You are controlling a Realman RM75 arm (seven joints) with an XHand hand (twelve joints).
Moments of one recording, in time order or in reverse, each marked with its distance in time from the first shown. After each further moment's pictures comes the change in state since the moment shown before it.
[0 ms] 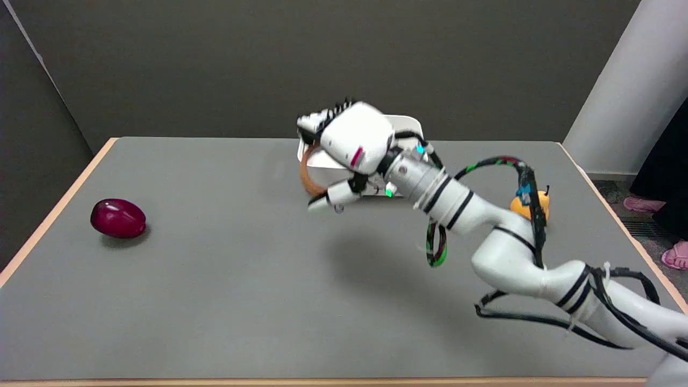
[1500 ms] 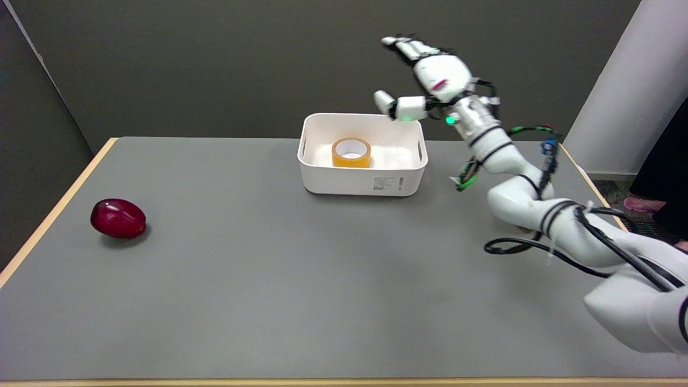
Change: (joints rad) arm 0.390 -0.019 0.000 -0.900 0.263 0.465 0.193
